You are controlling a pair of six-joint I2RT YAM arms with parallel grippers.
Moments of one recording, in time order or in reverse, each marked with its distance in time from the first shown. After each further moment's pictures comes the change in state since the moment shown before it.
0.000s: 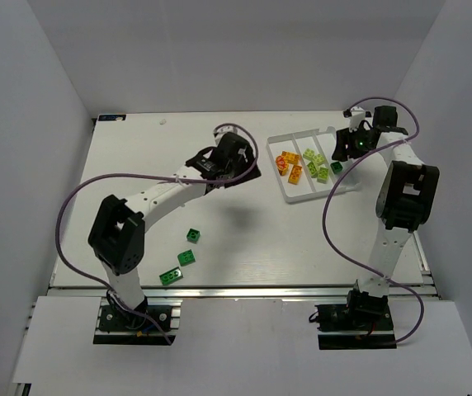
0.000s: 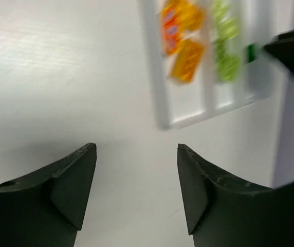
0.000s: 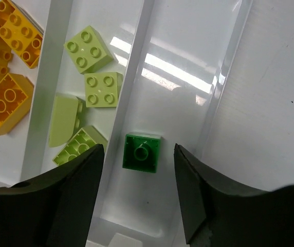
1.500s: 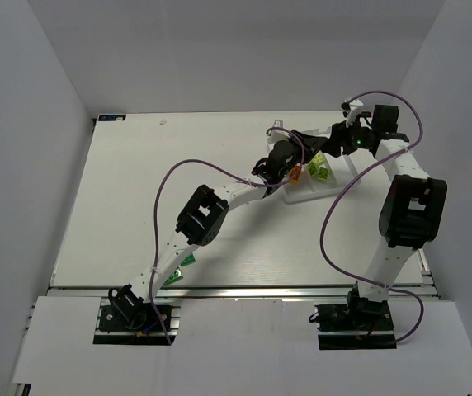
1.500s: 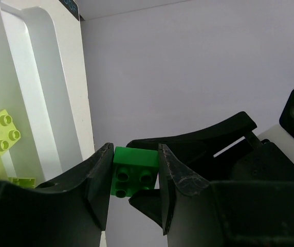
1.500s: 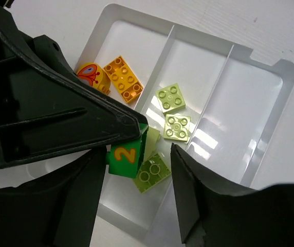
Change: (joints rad) left arm -0.111 0.897 0.747 0.838 0.068 -0.529; right arm 0.046 -0.237 -0.212 0.203 -0.195 0.064
